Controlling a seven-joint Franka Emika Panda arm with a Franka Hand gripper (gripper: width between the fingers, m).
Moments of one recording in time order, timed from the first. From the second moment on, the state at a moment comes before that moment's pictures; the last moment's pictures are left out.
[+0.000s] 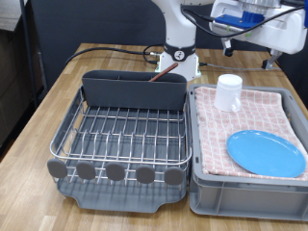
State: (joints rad) arm 0.07 -0.09 0.22 -2.25 -0.15 2.26 1.90
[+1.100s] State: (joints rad) arm 0.06 0.02 0.19 -2.47 0.45 2.79 1.30
